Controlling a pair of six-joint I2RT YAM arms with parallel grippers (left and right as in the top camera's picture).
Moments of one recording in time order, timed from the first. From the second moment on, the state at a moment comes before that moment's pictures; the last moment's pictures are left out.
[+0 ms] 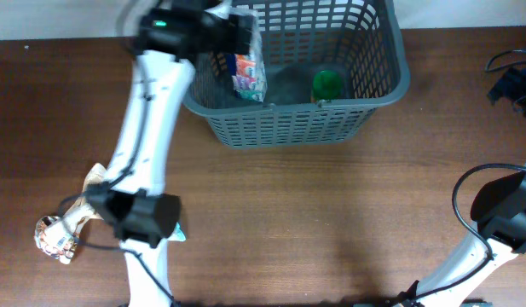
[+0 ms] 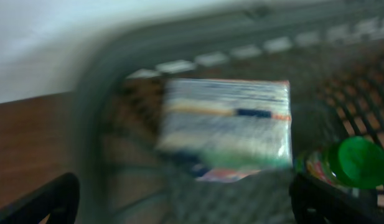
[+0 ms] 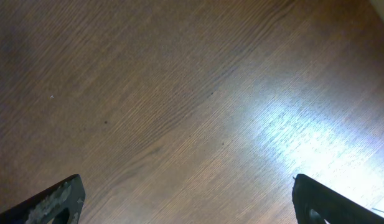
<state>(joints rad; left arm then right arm) -0.24 2.14 2.52 -1.15 0.02 -0.06 -0.49 2.13 2.32 -1.54 0.19 0.29</state>
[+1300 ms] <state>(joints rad) 0.53 1.69 1.53 -1.46 -0.01 -1.24 -0.49 2.13 2.32 -1.54 0.19 0.29</state>
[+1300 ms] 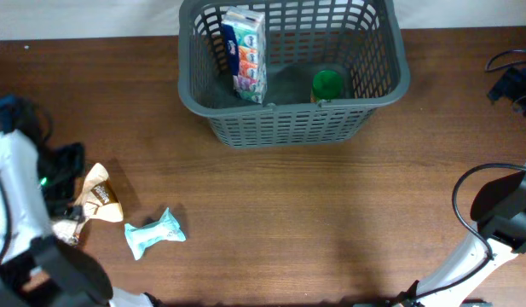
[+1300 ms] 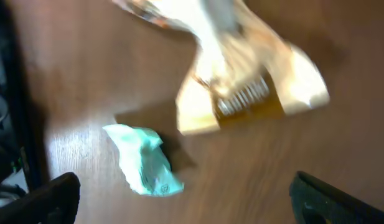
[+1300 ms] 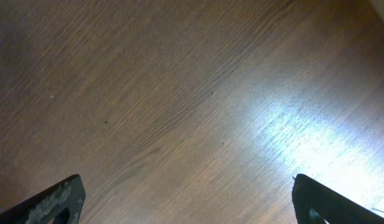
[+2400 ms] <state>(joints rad) 0.67 1.68 1.20 -0.91 -0.09 -1.47 -0.49 2.13 2.32 -1.54 0.19 0.29</state>
